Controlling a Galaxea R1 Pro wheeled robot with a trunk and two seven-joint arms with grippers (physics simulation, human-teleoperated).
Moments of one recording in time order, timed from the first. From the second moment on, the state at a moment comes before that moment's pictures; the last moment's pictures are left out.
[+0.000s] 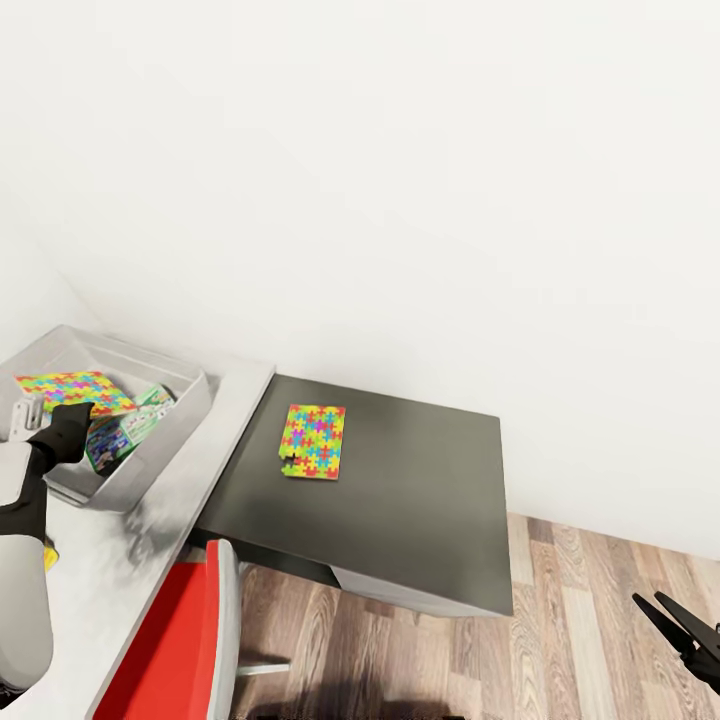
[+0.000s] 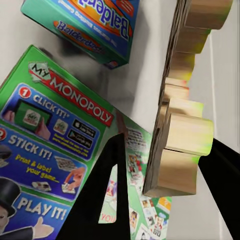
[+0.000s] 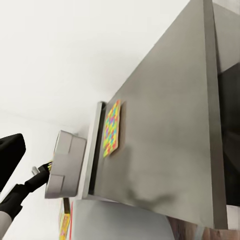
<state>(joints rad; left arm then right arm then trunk) -0.89 0.30 0.59 -0.89 1.04 0.40 0.30 -0.06 -0.35 -0.71 -0.97 -0.61 0.62 1.46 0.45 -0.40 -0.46</state>
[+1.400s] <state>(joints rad) -0.90 0.30 0.60 -1.06 1.11 0.61 0.29 -0.06 -0.35 -0.75 -0.97 -0.61 0.61 1.47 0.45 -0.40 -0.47</state>
